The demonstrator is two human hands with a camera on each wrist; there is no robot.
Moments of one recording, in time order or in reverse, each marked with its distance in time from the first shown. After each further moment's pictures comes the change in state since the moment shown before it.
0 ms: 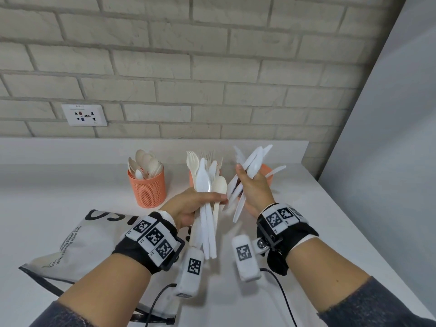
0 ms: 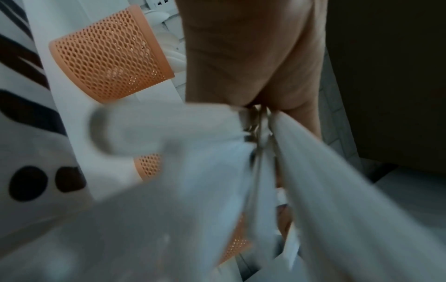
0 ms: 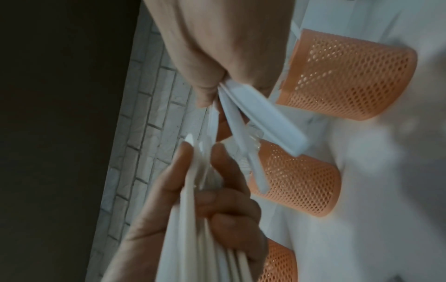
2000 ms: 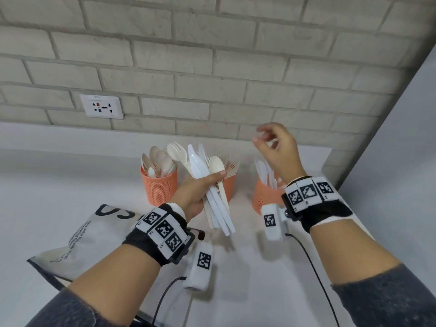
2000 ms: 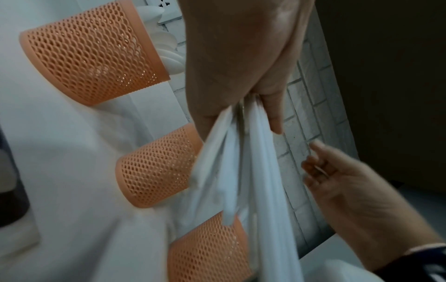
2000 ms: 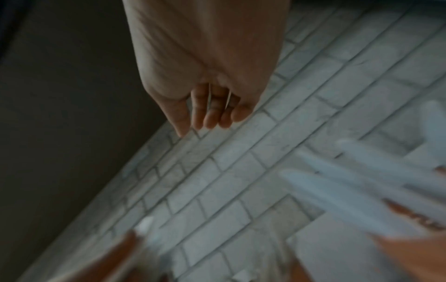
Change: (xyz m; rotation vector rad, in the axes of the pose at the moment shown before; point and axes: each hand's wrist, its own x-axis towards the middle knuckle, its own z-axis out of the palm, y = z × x) left_hand 0.028 0.010 -0.020 -0.361 0.251 0.169; right_hand 0.054 -0.063 -0.004 -0.434 0.036 -0.682
